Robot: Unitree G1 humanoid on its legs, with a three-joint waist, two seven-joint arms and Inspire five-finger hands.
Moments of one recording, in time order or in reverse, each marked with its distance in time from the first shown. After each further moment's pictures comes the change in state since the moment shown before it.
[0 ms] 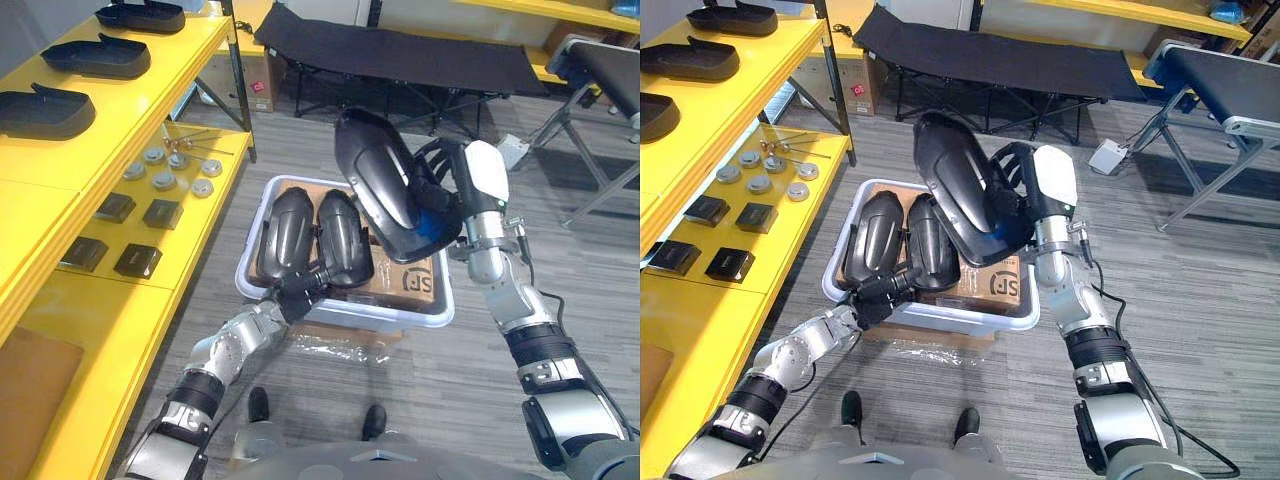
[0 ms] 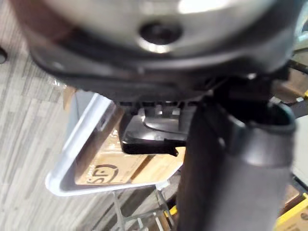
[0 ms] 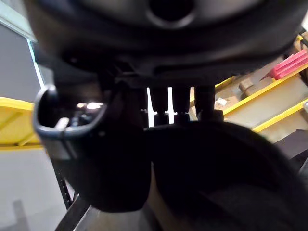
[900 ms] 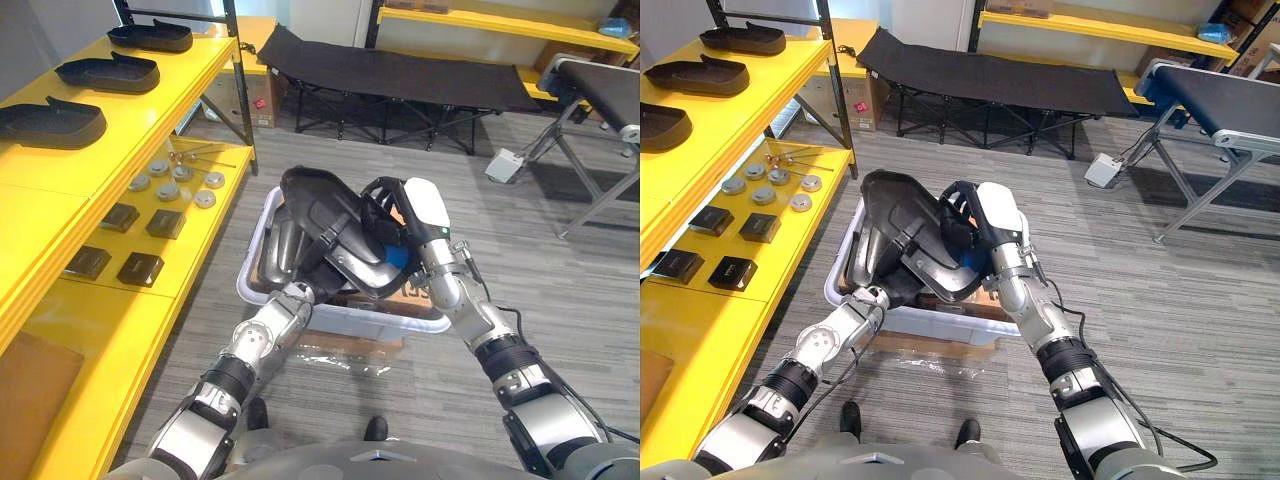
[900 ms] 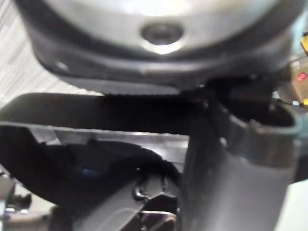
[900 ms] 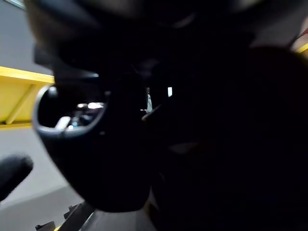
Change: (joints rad) left arm -0.081 -0.110 -0.142 0.081 -0.427 -0.122 -0.103; right arm 0.024 0.088 0.173 0.102 -0.021 -0.082 -0.048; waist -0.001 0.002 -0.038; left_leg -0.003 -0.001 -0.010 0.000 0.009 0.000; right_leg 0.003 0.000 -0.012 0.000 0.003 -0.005
